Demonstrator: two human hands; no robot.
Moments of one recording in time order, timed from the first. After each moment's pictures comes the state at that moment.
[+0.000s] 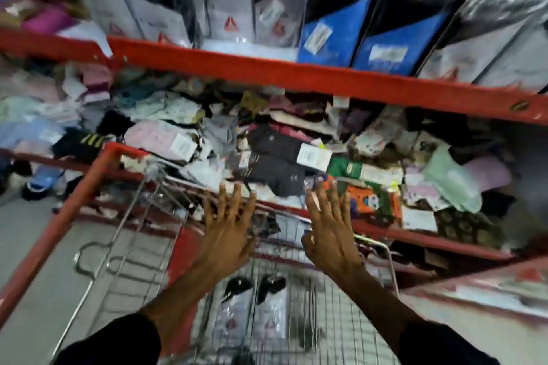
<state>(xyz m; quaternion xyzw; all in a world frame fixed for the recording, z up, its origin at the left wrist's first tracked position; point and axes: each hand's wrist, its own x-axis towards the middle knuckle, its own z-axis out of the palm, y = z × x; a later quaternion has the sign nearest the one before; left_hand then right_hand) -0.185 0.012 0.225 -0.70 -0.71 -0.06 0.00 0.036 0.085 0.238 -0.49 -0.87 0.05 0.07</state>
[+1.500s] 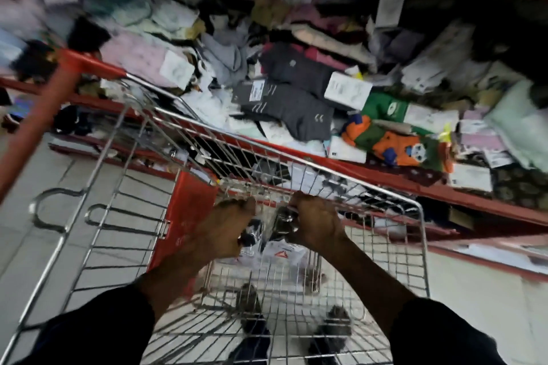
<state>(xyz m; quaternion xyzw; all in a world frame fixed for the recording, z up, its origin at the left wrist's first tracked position) -0.207 -0.022 0.126 -0.73 -0.65 0.11 -0.20 -0.010 0.057 0.144 -0.48 -0.83 0.28 -0.09</state>
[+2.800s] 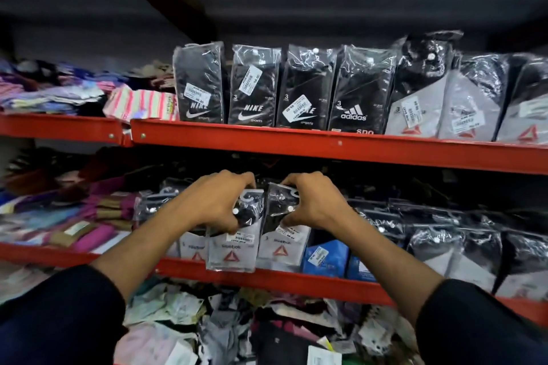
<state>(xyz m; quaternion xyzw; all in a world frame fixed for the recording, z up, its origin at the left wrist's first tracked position) -0.299 0.163 0.649 -0.75 -0.65 -0.06 0.12 -0.096 0.218 0.640 -0.45 -0.86 -0.02 0.23</state>
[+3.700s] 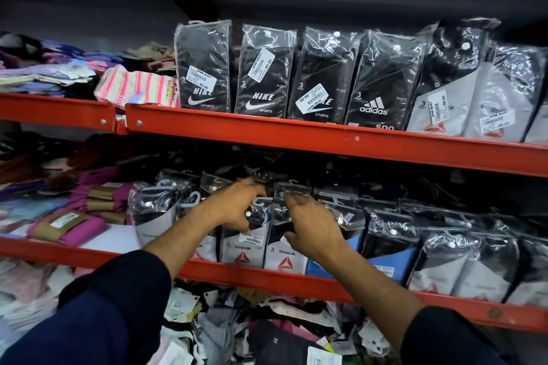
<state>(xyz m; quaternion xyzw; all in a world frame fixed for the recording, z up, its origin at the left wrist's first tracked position) -0.315 0.246 0.590 -0.77 -0.63 -0.10 0.03 -0.118 0.251 0.563 -0.46 -0.86 -0.15 0.16</state>
